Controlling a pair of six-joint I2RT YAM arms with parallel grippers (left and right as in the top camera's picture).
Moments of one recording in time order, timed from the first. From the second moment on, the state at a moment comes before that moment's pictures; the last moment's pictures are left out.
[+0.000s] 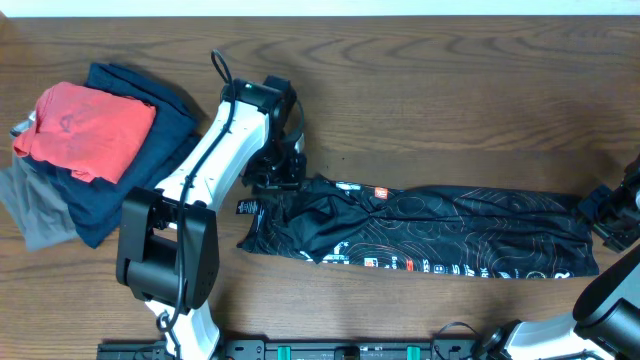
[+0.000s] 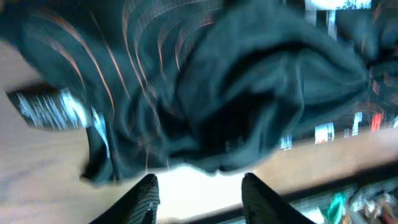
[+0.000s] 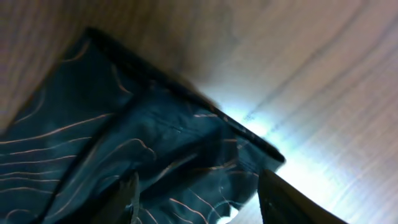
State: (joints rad) left arm -0.34 1.92 1.50 -1.31 0.27 -0.18; right arm -0.65 1.71 1.13 -0.91 0.15 0.25
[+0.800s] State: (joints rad) left arm -0.34 1.92 1.32 -1.02 0.15 -0.28; right arm -0.65 1.71 0.94 -0.69 0.12 0.20
